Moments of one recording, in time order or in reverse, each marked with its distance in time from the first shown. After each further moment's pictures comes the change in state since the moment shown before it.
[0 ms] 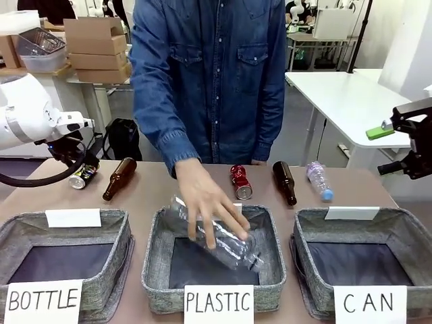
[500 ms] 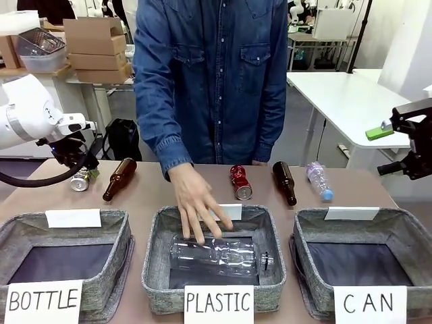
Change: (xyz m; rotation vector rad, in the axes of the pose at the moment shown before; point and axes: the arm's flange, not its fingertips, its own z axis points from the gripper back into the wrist) left arm -0.002 -0.001 -0.004 -0.060 0.036 0.002; right arm 0.000 0.000 0.000 -0.001 0.000 -0.001
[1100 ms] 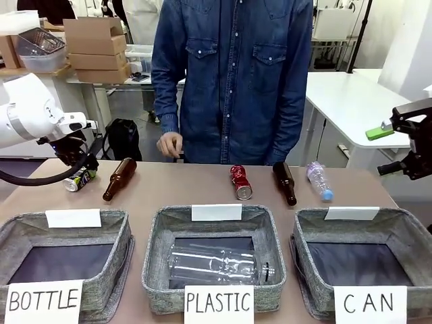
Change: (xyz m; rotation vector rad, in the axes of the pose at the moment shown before) left arm 0.005 0.000 0.002 0.007 -0.006 -0.007; right arm 0.000 0.000 0.000 0.000 0.001 -0.001
